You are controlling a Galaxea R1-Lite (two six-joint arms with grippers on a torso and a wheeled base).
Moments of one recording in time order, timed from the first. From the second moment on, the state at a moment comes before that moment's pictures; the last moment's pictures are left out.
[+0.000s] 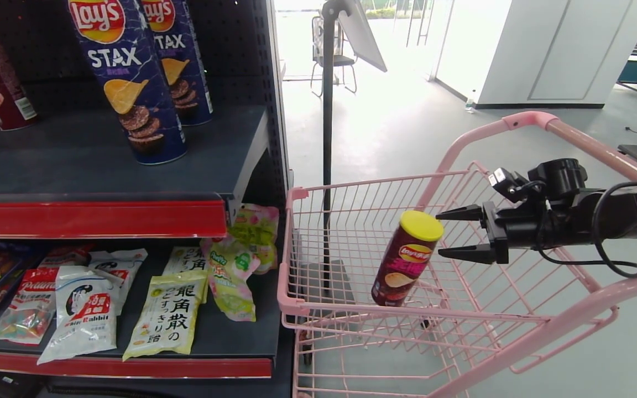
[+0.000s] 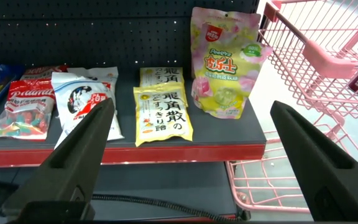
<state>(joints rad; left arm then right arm) 0.00 0.00 0.00 0.00 -0.03 -0.01 -0.01 2.02 -1.21 -0.01 1.09 -0.81</state>
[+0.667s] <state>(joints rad) 0.00 0.00 0.00 0.00 -0.03 -0.01 0.06 2.04 -1.19 -0.01 1.07 -0.81</state>
